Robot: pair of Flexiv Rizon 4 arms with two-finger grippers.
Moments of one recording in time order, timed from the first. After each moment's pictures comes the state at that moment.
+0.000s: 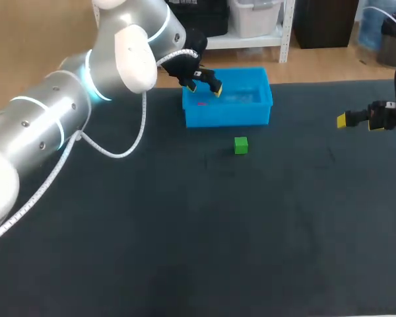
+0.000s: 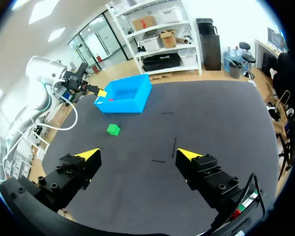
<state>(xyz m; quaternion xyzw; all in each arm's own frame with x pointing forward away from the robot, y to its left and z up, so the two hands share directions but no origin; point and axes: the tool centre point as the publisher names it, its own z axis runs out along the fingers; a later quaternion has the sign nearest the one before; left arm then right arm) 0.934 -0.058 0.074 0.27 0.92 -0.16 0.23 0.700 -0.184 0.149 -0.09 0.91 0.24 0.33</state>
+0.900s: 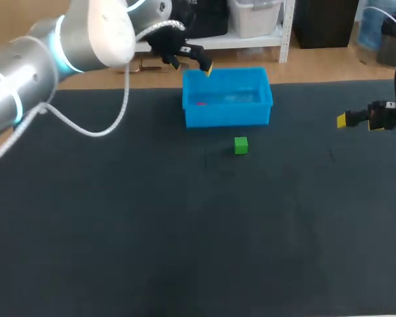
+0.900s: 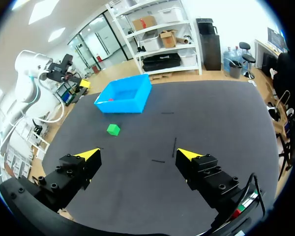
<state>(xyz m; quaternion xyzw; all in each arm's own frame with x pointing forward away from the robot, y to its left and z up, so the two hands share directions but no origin) 0.912 -0.022 0.149 0.25 0.93 -0.14 0.23 0.700 -0.184 0.149 -0.09 0.91 0.24 0.33</state>
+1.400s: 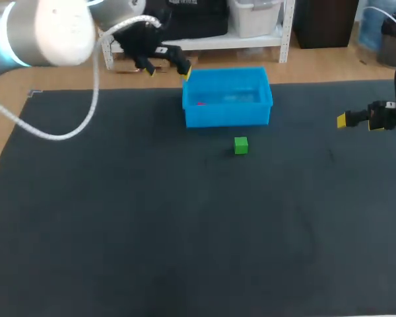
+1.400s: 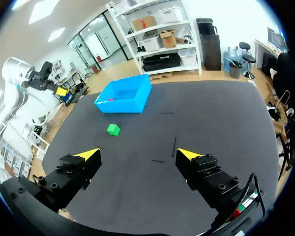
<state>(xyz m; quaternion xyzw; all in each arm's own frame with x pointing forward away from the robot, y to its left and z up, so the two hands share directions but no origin) 0.830 0.028 0.184 0.22 0.94 -0.13 0.21 0.700 -0.184 0.149 -0.09 0.91 0.24 0.33</state>
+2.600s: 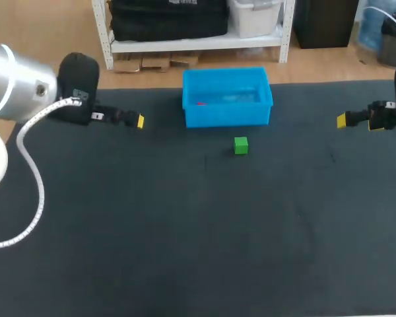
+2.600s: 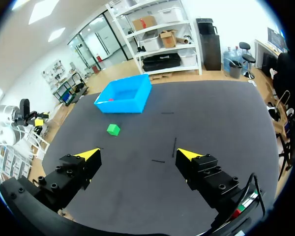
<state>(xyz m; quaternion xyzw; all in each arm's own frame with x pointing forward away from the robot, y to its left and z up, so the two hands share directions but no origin) 0.704 0.105 0.170 0.20 0.90 -0.20 0.34 0.700 -0.184 0.149 -0.09 0.91 0.24 0.33</state>
